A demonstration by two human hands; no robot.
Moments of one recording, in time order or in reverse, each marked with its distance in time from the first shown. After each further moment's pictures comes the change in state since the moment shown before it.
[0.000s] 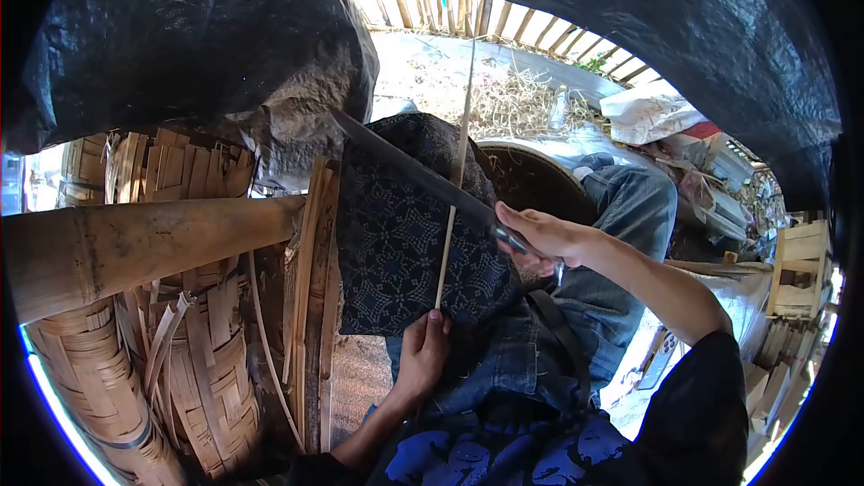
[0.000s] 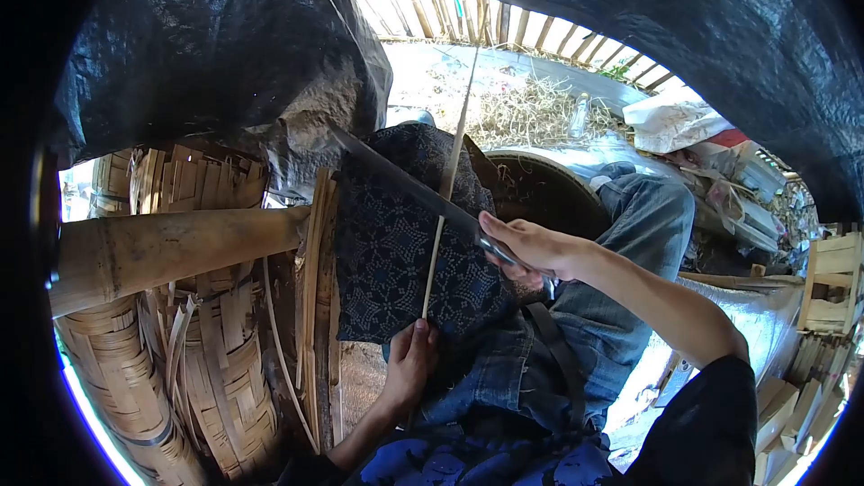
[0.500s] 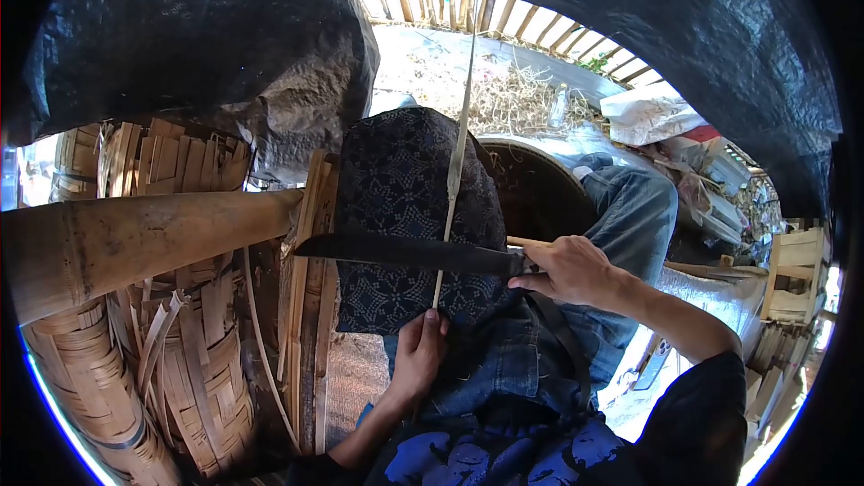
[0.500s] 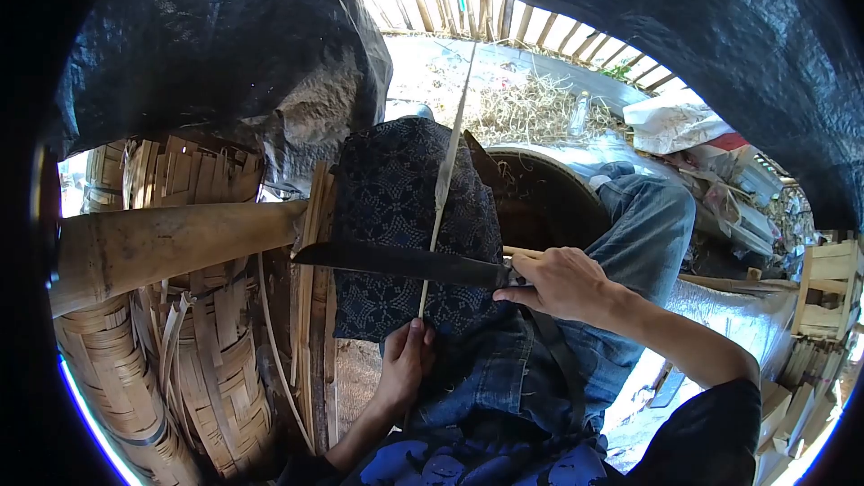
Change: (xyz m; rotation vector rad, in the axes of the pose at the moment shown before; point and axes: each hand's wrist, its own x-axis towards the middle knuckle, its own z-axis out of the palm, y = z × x) left_hand -0.002 0.002 -0.006 -0.068 -0.022 -0.024; right_hand -0.036 0.032 0.020 -1.259 0.491 -0.590
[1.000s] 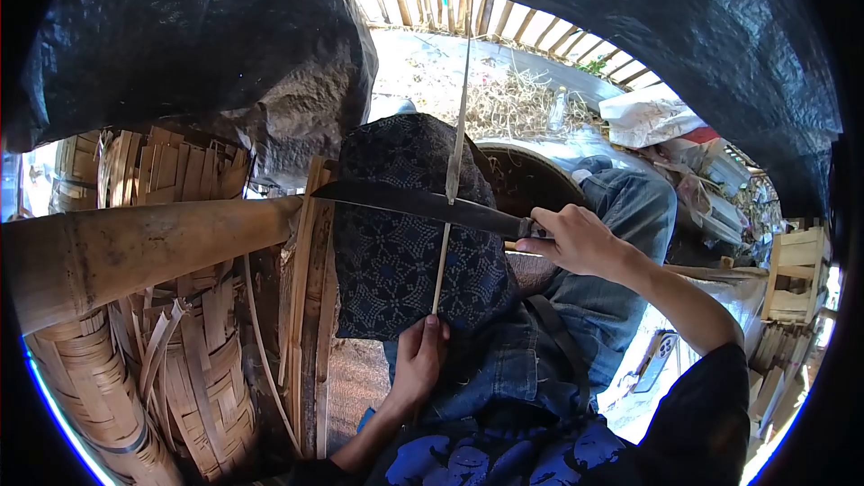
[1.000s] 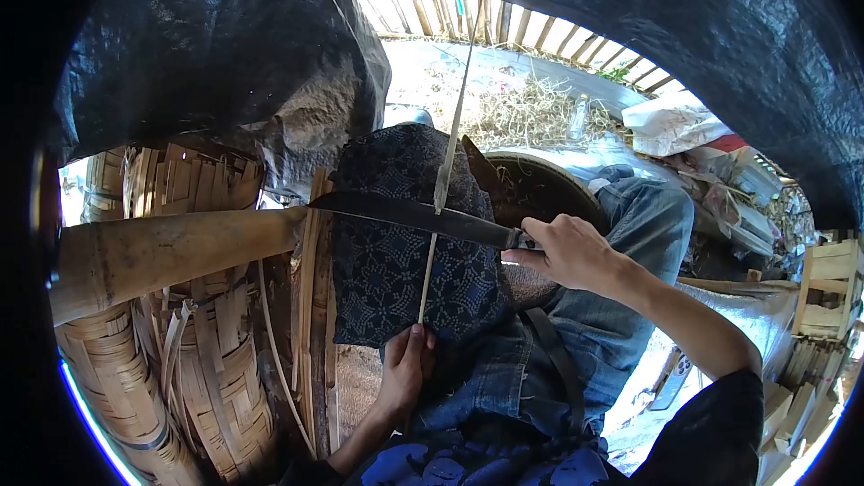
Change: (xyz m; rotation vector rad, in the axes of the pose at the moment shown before) left_hand -0.003 0.006 0.002 0.011 0.023 -0.028; right_hand 0.019 0.033 -0.011 0.031 -0.029 0.144
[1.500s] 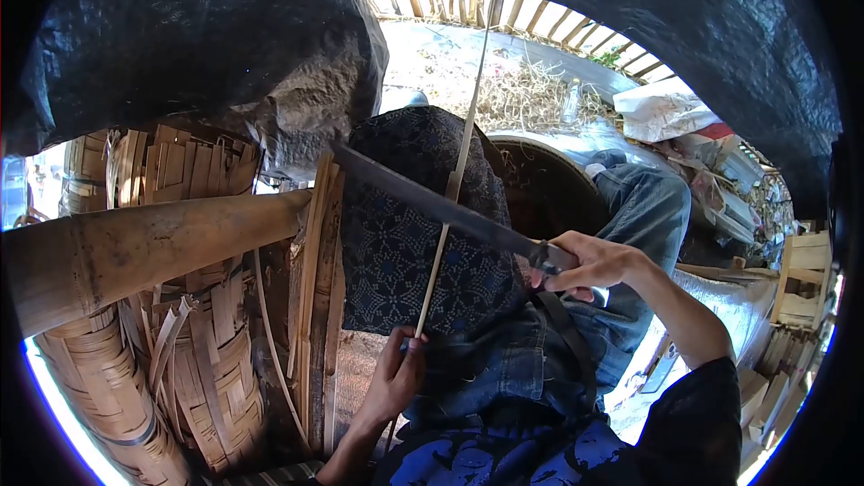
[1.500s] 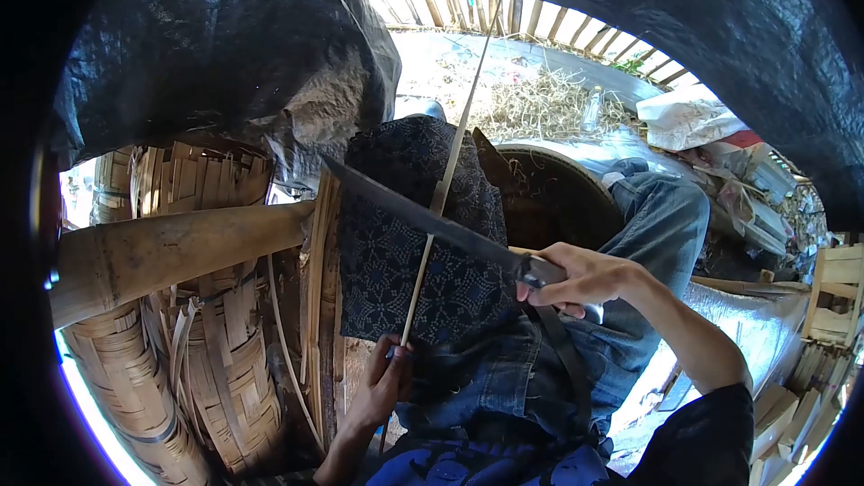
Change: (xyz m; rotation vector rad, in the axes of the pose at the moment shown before) left_hand -0.033 0.015 -0.031 0.119 0.004 -0.027; right_hand -0.012 0.006 -0.005 1.051 -0.639 0.154
